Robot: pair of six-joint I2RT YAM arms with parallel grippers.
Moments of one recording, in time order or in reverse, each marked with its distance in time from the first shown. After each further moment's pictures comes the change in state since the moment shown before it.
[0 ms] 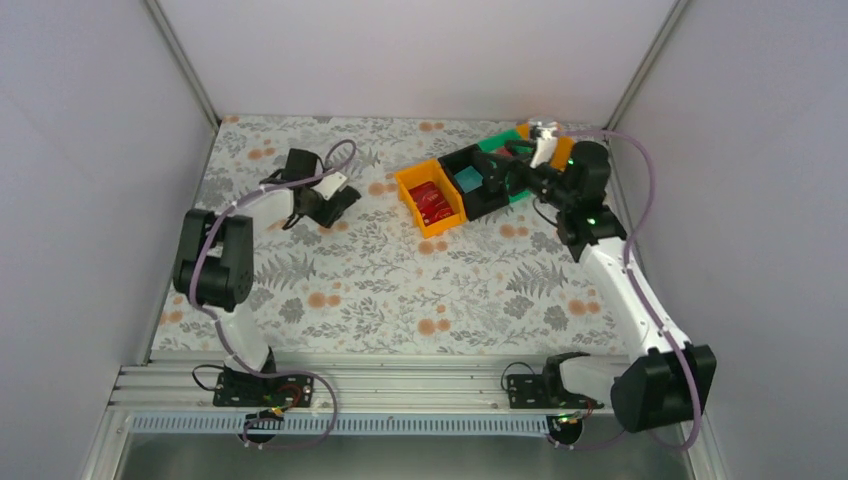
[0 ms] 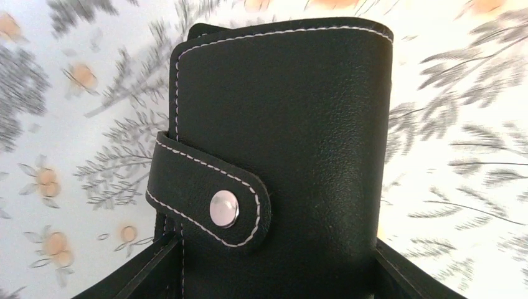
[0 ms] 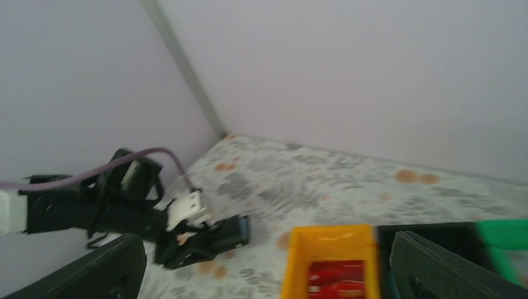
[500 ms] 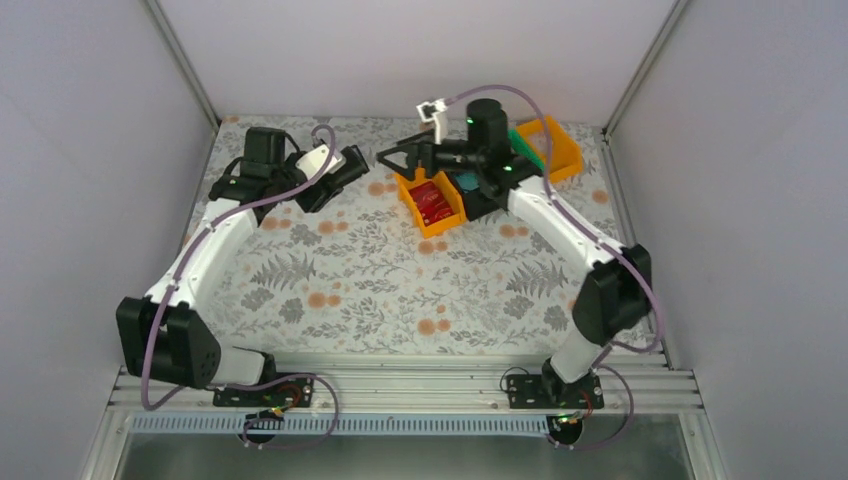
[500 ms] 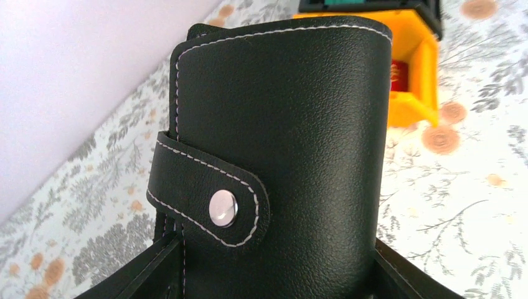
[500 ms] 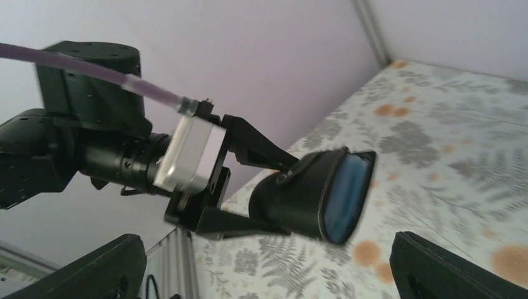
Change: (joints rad) left arm -0.008 -0.473 0.025 -0.171 0.233 0.206; right arm 0.347 0.471 0.443 -0.102 -0.196 0.135
